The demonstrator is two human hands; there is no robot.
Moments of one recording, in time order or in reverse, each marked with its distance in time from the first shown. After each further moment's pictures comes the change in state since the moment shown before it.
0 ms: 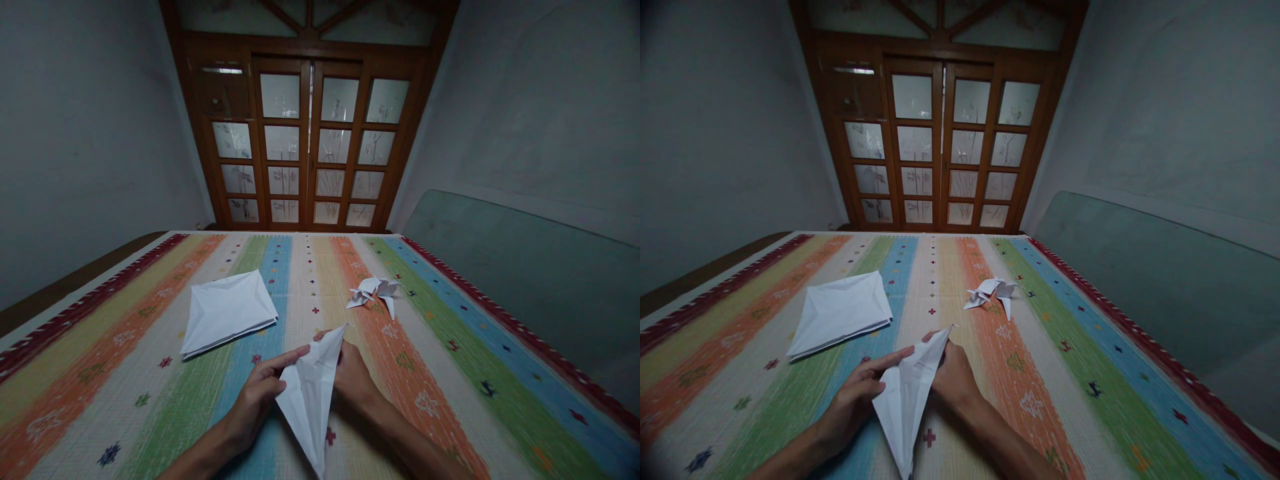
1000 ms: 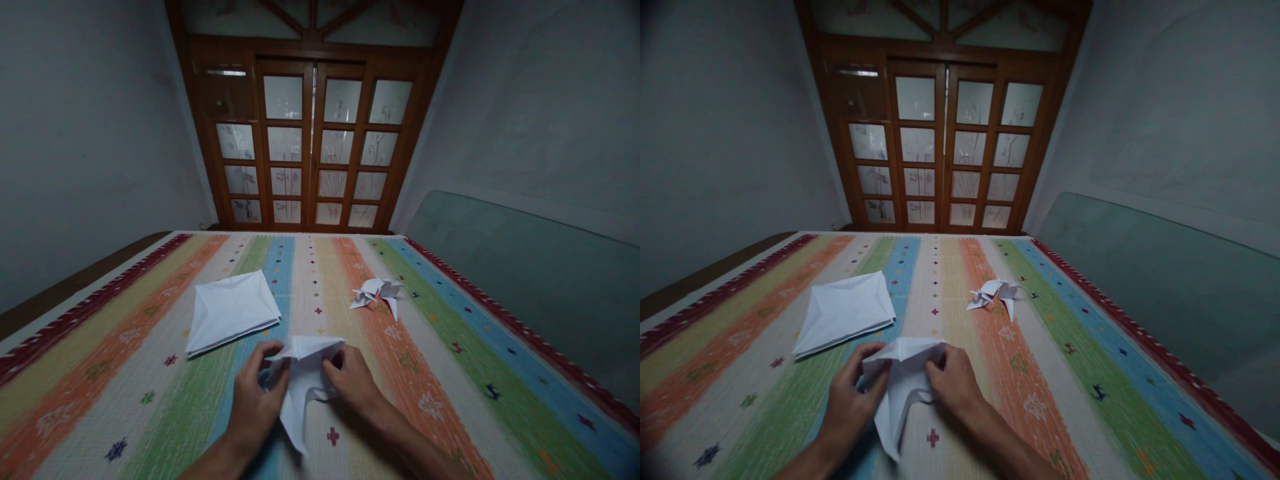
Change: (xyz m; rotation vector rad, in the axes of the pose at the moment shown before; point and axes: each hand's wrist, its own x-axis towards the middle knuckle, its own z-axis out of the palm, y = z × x) left_hand 0.000 -0.005 0.003 0.747 0.564 0.514; right_hand -0.001 -0.004 0.003 -0.162 0.029 -0.038
